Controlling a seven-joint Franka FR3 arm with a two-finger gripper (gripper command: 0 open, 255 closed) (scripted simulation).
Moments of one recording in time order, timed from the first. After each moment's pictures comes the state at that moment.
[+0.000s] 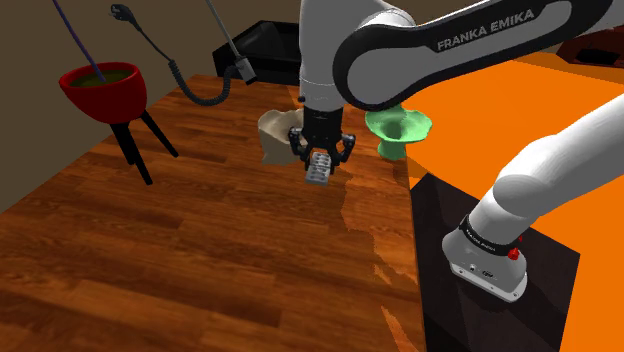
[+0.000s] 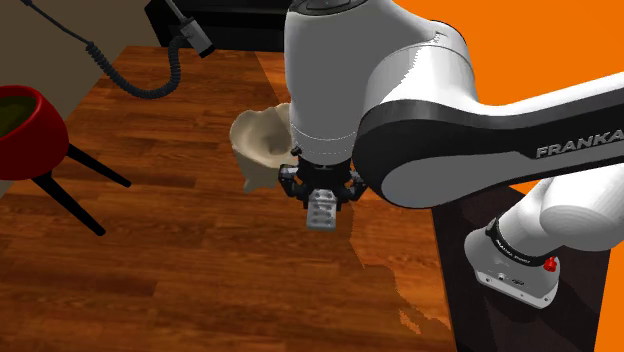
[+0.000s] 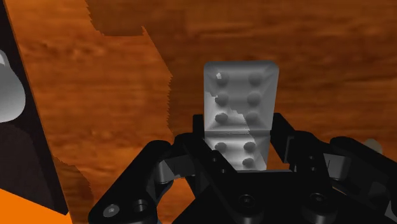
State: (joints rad) arm -0.11 -0.36 0.73 -2.30 0.26 2.00 1.46
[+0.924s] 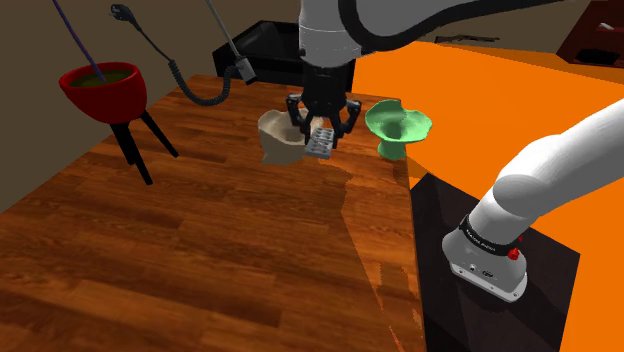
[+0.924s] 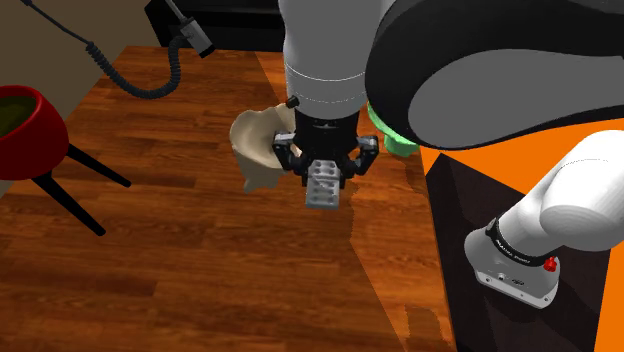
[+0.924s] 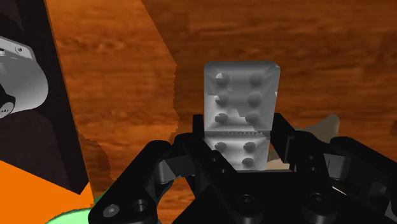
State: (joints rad) arm -0.12 -0.40 0.68 -2.14 0.25 1.80 1.46
